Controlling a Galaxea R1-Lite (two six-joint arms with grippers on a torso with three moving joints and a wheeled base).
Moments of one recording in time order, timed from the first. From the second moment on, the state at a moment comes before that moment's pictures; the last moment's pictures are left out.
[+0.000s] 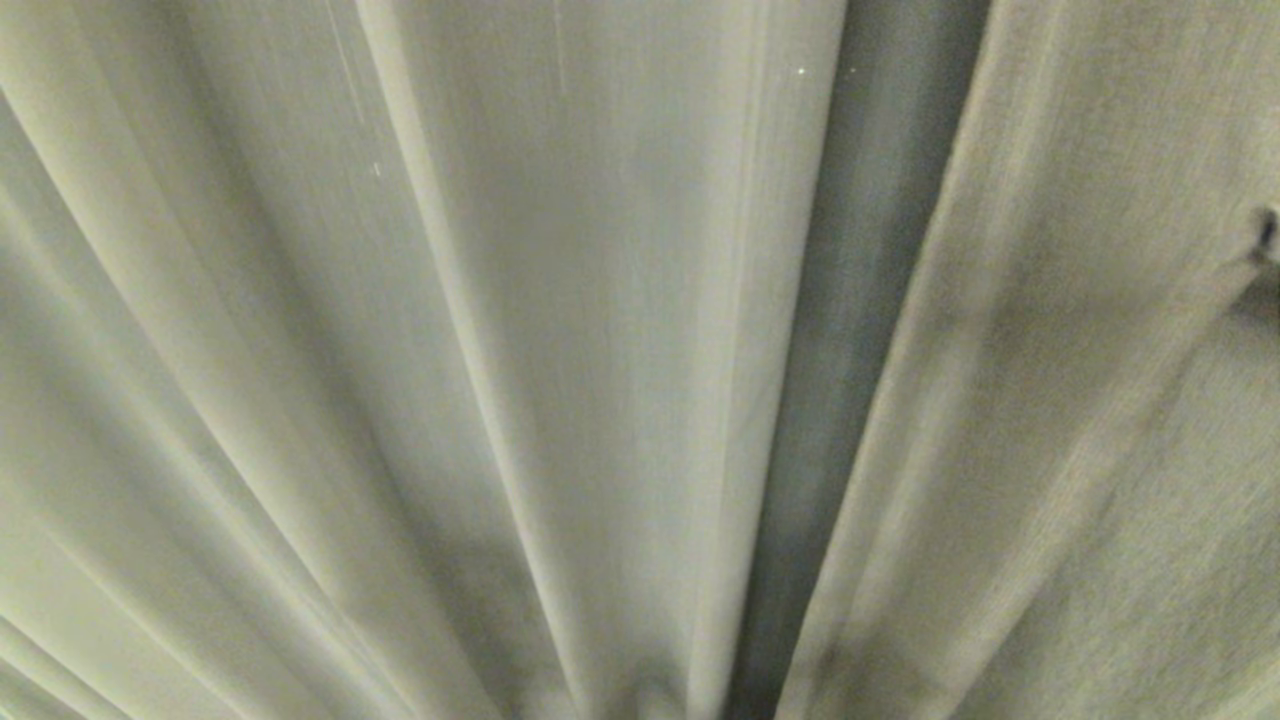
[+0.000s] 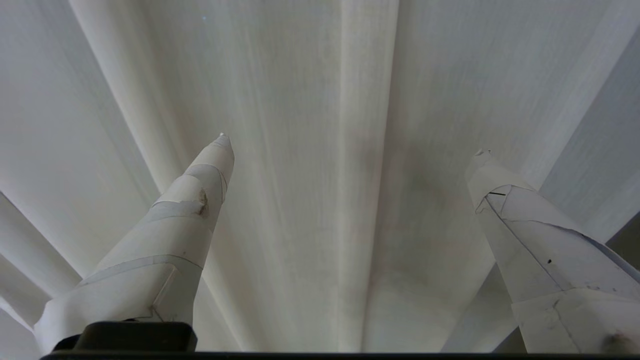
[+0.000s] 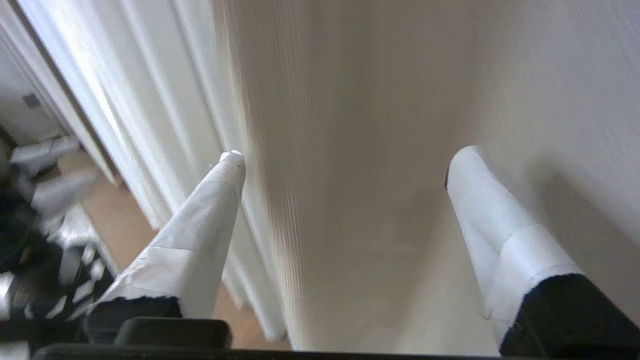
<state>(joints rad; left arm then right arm) 0.00 0.00 0.00 -0.01 0.00 0.00 0.62 0.98 -1.14 0.18 0.13 -0.02</state>
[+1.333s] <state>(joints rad) 0.00 0.00 0.00 -0.01 0.00 0.00 -0.19 0.46 -0.54 0.17 0.21 0.05</state>
